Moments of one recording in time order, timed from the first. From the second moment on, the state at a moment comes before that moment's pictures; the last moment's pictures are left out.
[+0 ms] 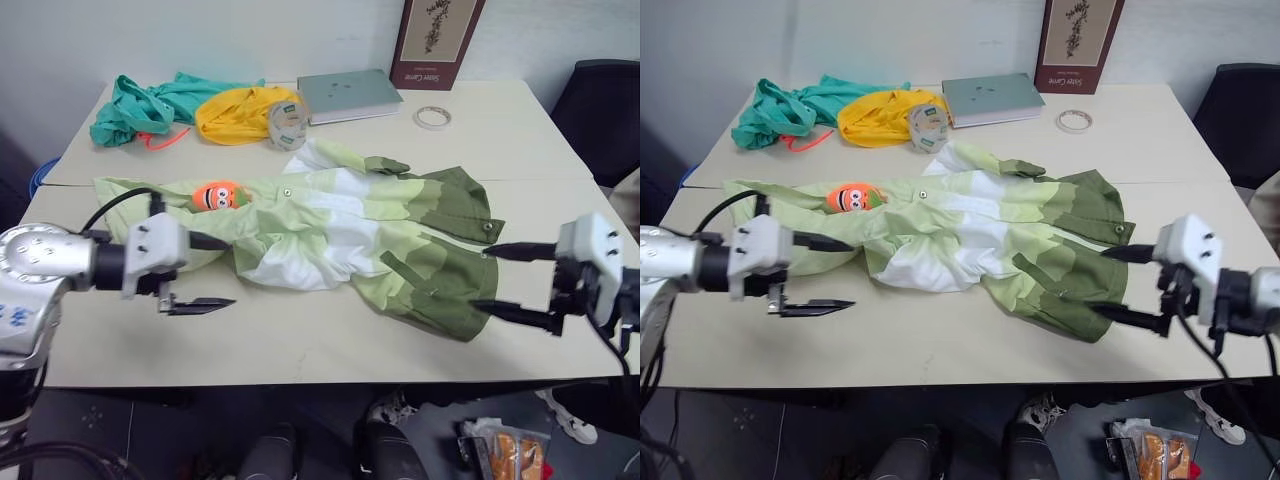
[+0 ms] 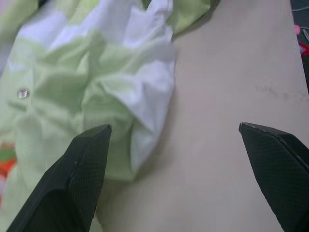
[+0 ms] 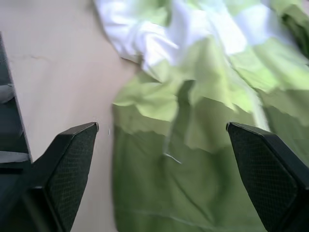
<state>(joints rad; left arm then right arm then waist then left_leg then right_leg) -0.48 0.96 0.02 -0.21 -0.33 0.28 -1.23 -0.03 -1.03 -0.37 -0.46 0.59 0.54 1.09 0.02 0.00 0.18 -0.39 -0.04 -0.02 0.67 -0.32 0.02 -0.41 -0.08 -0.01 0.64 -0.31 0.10</state>
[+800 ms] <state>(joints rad) -0.88 0.63 -0.37 0.59 0.22 -0.51 -1.09 0.04 -0.87 -0.01 -0.34 0.12 0.25 0.79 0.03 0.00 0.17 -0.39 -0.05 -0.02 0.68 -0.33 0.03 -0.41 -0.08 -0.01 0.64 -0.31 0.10</state>
